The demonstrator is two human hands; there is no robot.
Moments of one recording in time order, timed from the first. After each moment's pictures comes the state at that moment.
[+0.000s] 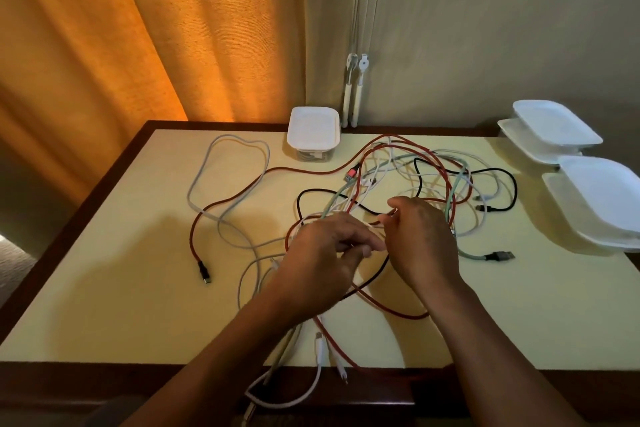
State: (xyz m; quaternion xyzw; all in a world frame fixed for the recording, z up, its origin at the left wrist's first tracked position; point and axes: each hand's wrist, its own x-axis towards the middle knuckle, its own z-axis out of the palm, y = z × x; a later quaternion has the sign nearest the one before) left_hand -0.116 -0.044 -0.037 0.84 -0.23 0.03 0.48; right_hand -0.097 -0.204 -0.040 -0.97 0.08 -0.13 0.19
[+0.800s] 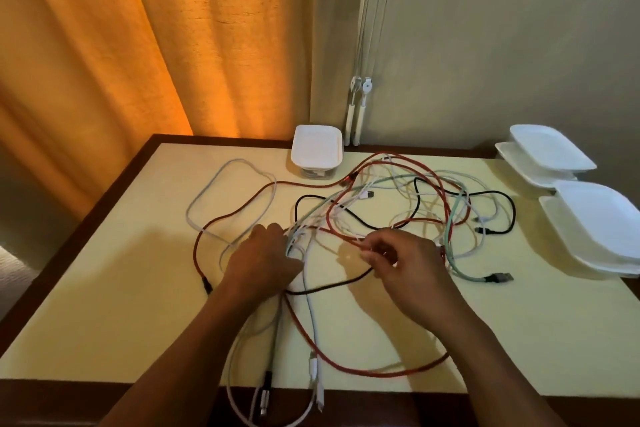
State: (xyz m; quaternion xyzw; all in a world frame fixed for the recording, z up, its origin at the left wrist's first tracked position) left_hand -0.066 0.015 -0.060 0.97 0.04 -0.11 0.21; right_hand -0.114 -0.206 -0.033 -0.93 -0.04 -0.03 0.37
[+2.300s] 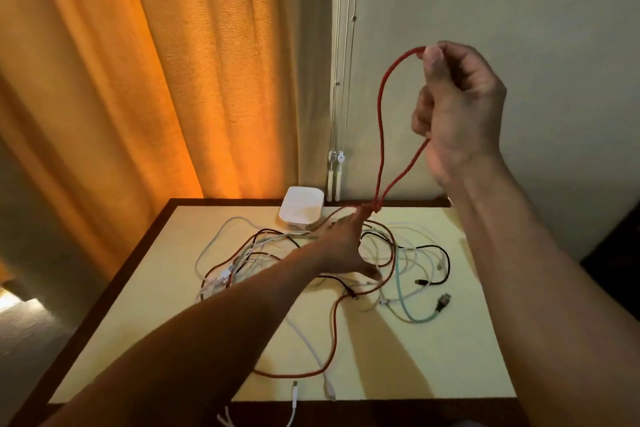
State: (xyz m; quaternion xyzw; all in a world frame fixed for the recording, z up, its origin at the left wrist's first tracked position) left_hand -0.033 -0.093 0.043 0.91 -0.27 -0.10 0.30; right_hand -0.089 -0.228 0.235 -0.59 -0.11 -0.33 0.73
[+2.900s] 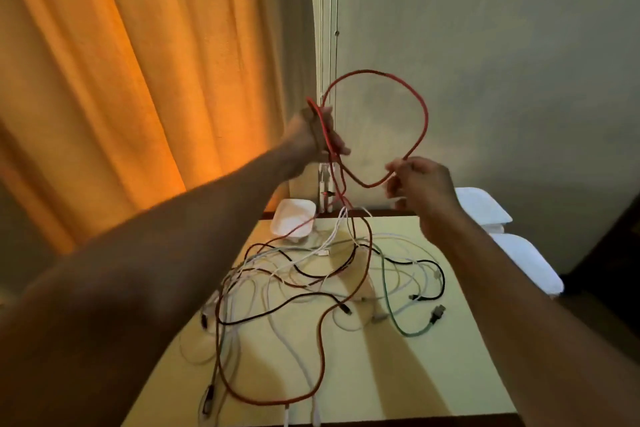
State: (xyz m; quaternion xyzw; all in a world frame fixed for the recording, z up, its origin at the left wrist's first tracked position) left_hand 0.043 -0.078 0.191 0.73 -0.14 -0.03 0.67; right_hand -0.059 -0.263 0.155 -0.75 0.12 -0.16 0.64
